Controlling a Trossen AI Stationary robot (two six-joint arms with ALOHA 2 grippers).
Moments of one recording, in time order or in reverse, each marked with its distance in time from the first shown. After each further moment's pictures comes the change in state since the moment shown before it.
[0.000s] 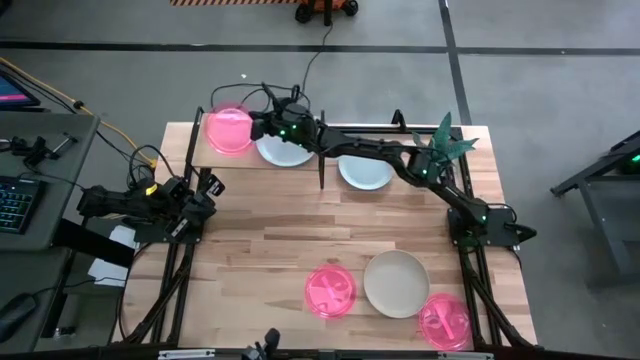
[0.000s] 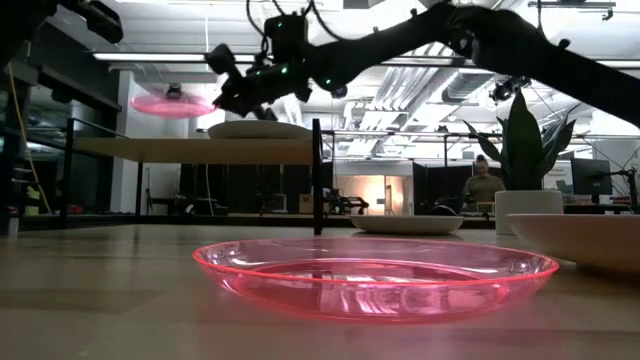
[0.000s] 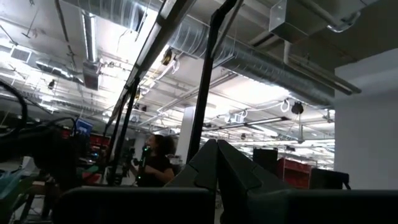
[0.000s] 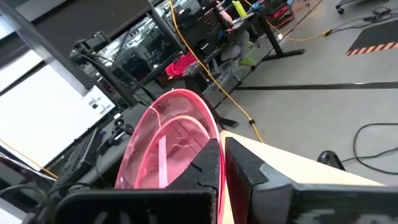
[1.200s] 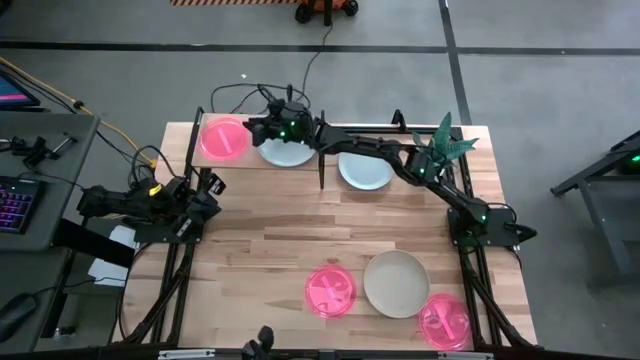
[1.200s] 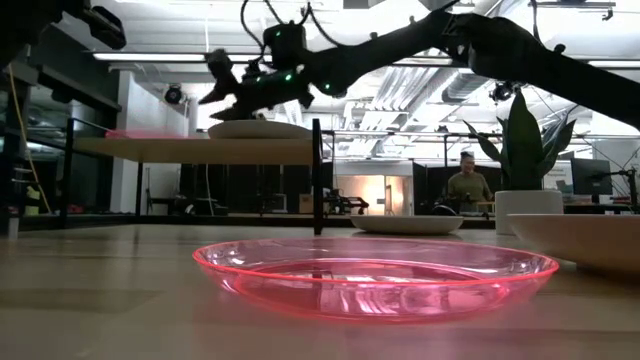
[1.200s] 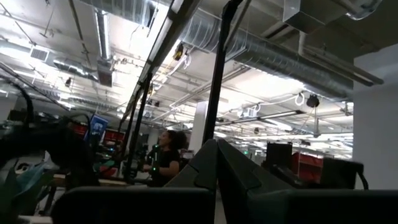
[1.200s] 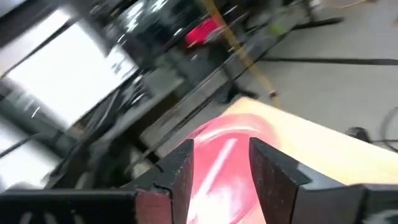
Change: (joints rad) left arm 0.000 0.000 0.000 -0.042 -0.042 0.040; right arm -0.027 0.026 0.044 -0.071 -0.222 -0.039
